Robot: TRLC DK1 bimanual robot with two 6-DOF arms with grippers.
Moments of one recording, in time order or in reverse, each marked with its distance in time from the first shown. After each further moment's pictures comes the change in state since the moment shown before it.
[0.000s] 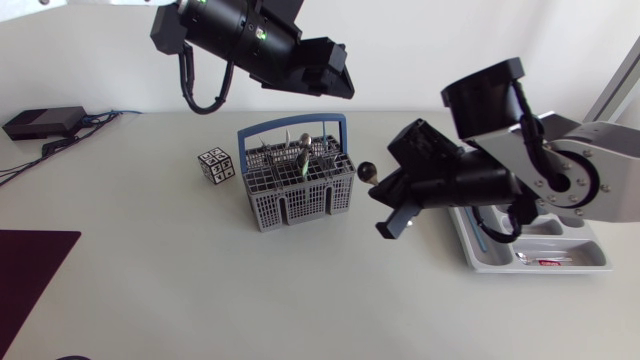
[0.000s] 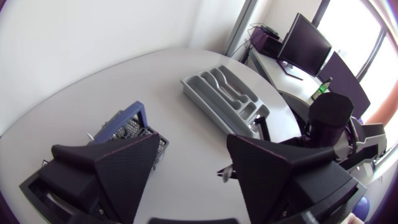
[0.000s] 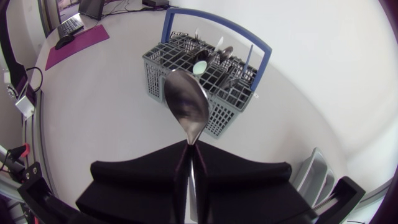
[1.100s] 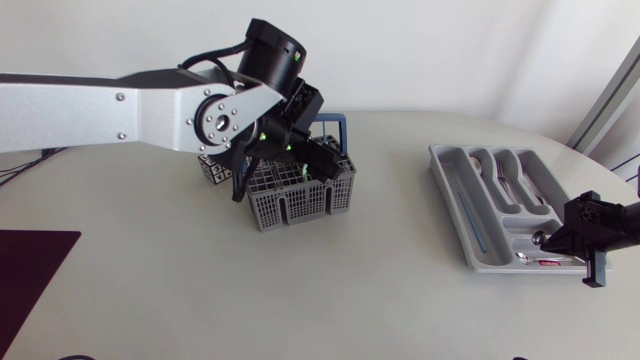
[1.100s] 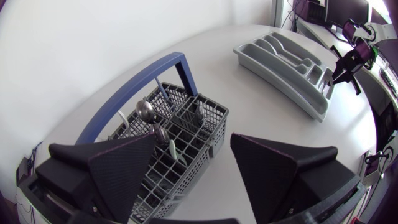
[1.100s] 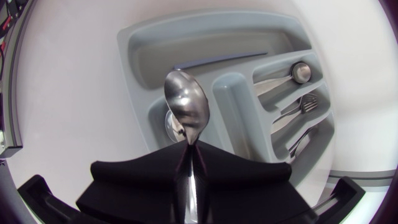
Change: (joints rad) left arm -0.103 -0.020 -0.447 0.419 -0.465 0.141; right arm -1.114 0.392 0.099 -0.333 -0.195 -1.405
